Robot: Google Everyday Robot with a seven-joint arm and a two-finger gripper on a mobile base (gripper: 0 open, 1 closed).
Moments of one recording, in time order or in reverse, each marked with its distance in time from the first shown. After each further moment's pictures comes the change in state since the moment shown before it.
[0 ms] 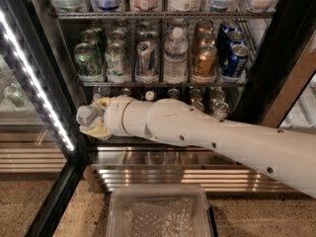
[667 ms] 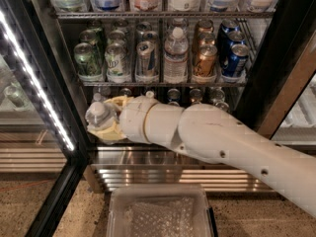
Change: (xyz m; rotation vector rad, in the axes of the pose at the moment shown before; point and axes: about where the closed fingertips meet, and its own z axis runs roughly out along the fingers) arm -0.037 0.001 -0.077 0.051 -0.063 0.119
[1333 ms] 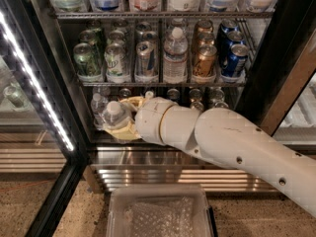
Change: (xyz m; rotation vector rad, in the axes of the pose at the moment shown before) arm 0.018 -0.018 -0.028 0.057 0.032 0.017
